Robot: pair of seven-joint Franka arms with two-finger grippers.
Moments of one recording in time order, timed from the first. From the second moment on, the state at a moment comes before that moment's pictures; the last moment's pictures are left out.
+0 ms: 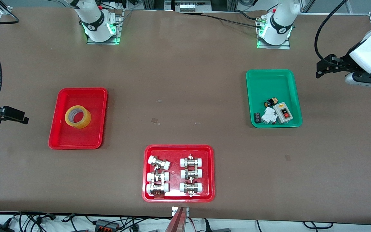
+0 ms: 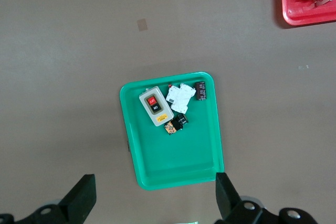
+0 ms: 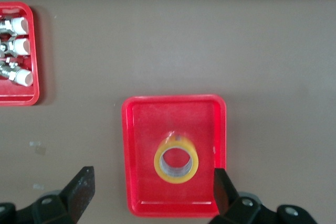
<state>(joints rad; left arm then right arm) 0.04 0.02 -0.12 -1.54 -0.01 1.49 0.03 -0.05 0.38 0.00 -1.21 0.03 1.64 -0.03</state>
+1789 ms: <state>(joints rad) 0.03 0.02 -0.12 -1.54 -0.01 1.49 0.03 -0.05 -0.02 0.00 -1.70 -0.01 1.70 -0.04</state>
